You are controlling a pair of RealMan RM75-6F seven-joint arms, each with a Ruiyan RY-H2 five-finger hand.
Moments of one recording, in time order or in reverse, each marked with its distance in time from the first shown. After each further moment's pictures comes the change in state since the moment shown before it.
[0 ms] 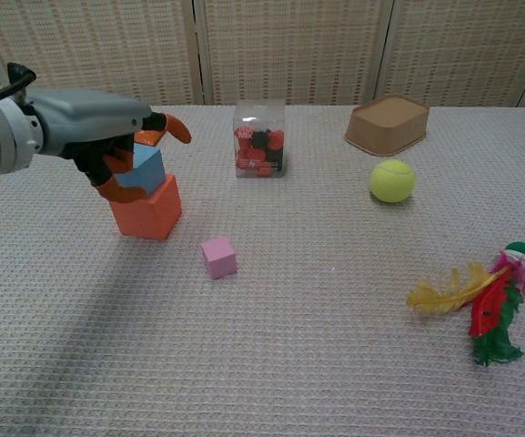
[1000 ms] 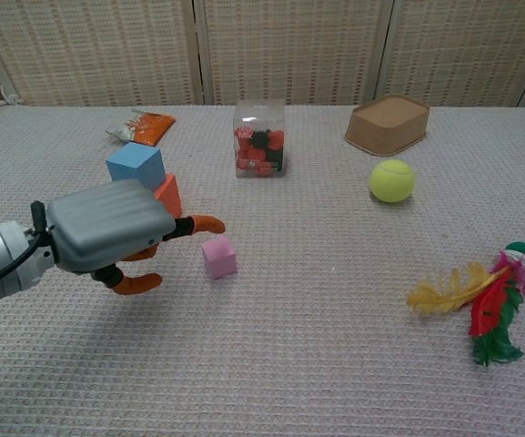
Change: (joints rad) left arm 0.138 -0.255 0.210 0.548 0.708 -0.024 -0.262; right arm 0.000 0.006 -0.011 -0.007 -0.008 -0.014 -0.007
